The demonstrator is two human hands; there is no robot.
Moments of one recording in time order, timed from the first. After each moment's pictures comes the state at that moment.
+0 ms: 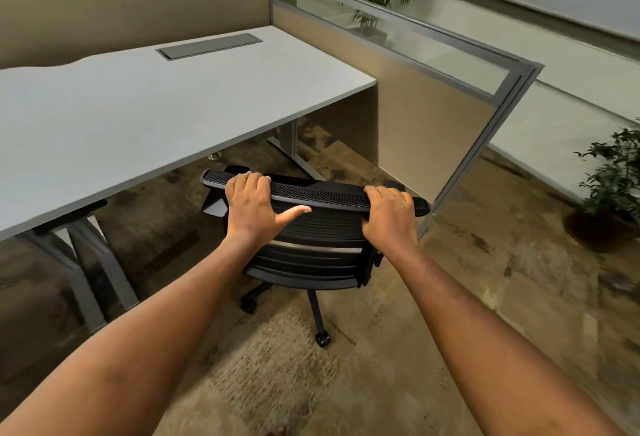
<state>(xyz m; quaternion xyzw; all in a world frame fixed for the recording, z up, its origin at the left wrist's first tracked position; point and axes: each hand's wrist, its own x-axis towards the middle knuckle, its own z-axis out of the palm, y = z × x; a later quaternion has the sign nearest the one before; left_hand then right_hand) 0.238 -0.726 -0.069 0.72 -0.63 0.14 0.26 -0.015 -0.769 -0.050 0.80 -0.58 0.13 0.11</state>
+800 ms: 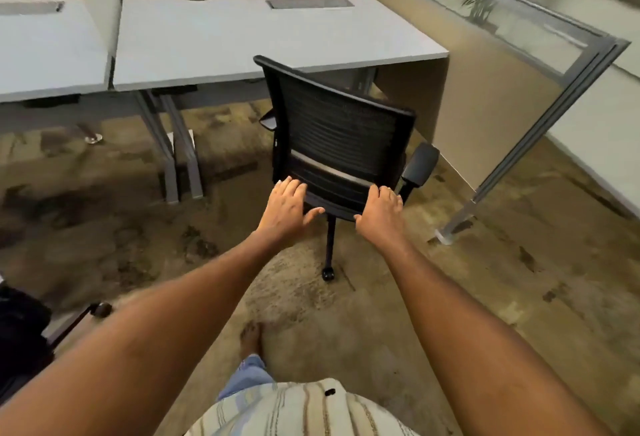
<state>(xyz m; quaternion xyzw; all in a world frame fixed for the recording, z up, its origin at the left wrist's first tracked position) 0.020 -0.487 -0.121 0.80 -0.58 -0.04 0.16 -0.148 -0.593 -0.112 0.85 -0.52 0.05 -0.06</state>
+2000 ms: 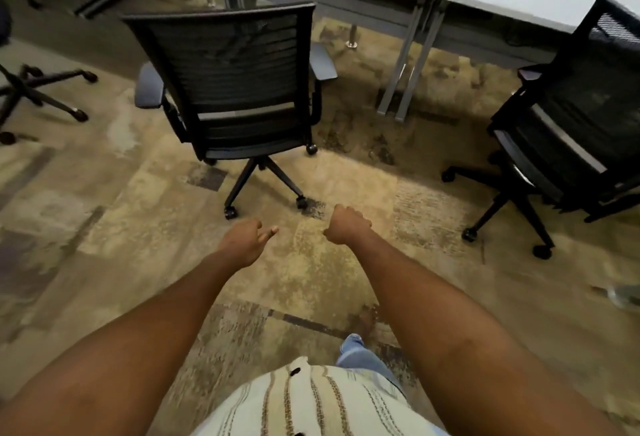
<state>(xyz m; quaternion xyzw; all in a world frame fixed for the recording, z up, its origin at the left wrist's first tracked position) -0.162 0.247 -0.199 0.96 -0.11 -0.18 0.20 -0.172 0.025 -0.174 0.93 -0.17 -0.28 -0.15</state>
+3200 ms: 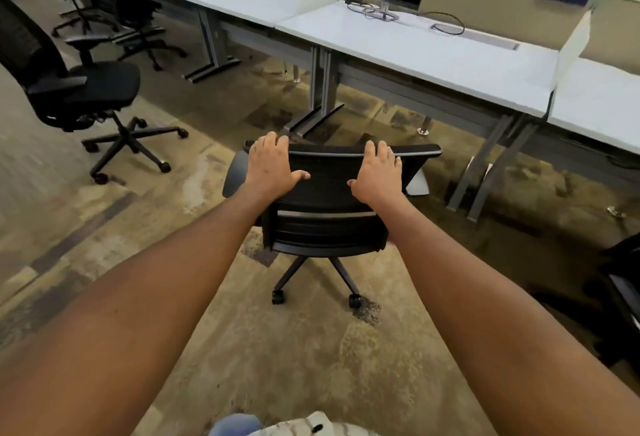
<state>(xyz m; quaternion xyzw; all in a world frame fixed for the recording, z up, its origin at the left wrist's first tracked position) 0.212 0.354 -0.038 0.98 -0.06 0.16 0.11 0.190 0.146 -0.025 0.99 -0.03 0.04 -0.10</state>
